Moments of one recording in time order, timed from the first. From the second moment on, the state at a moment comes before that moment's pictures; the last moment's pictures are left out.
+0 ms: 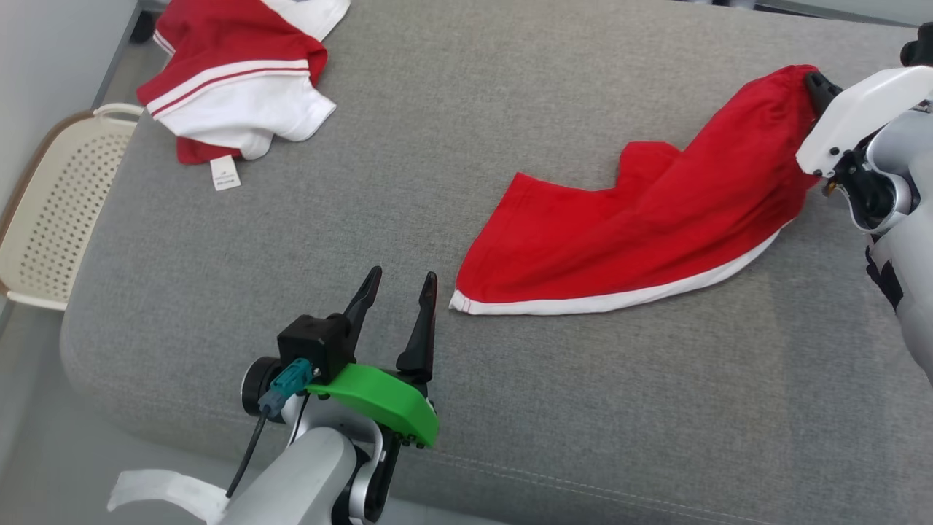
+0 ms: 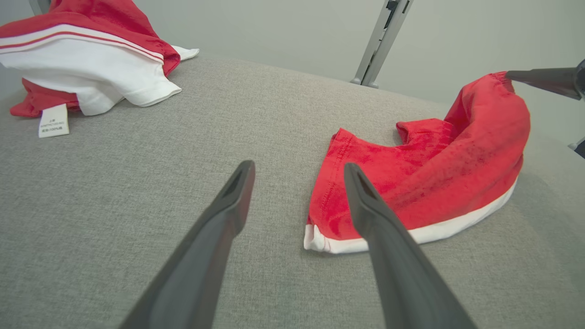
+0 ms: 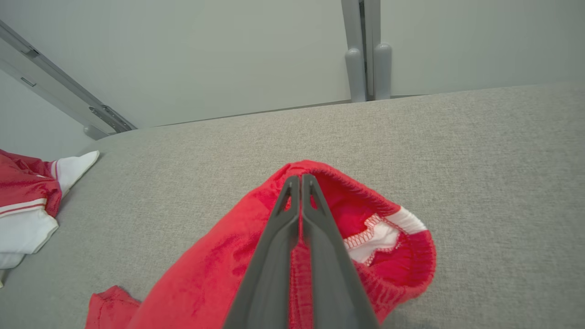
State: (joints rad) left arm -0.39 0.22 -0.75 0.27 -0.74 0.22 -0.26; right arm -1.00 -0.37 0.34 0.98 0.78 0.13 0.11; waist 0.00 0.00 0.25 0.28
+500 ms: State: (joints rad) left arm -0.42 0.19 -0.72 0.31 -0.69 0.19 -0.26; right arm -1.13 -0.32 0.38 1.18 0.67 0.13 -0.02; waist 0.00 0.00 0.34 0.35
